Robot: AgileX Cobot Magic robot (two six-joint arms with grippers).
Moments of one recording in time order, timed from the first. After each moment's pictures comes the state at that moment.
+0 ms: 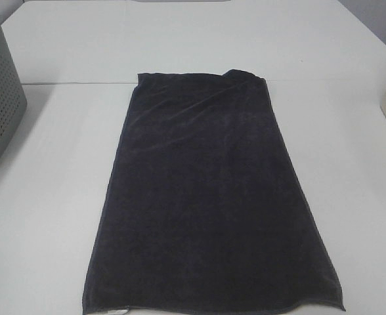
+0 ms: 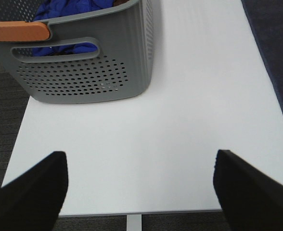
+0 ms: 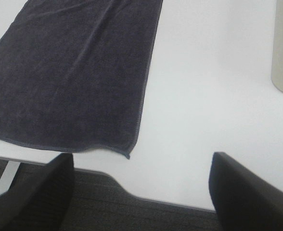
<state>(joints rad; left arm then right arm) -0.01 0.00 -0.56 0.08 1.21 0.03 -0.01 0.00 -0.49 0.18 1.19 -0.11</state>
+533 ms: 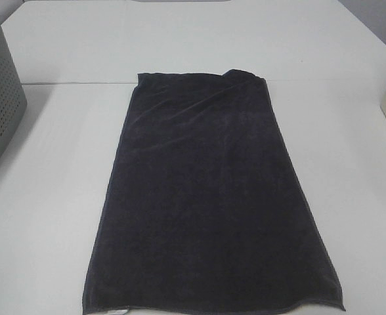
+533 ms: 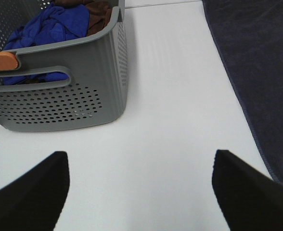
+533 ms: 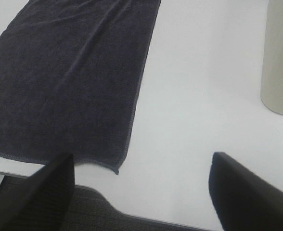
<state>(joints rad) -0.01 -0.01 -0.52 0.00 1.10 0.05 -0.01 0.00 -0.46 0.16 1.12 -0.14</state>
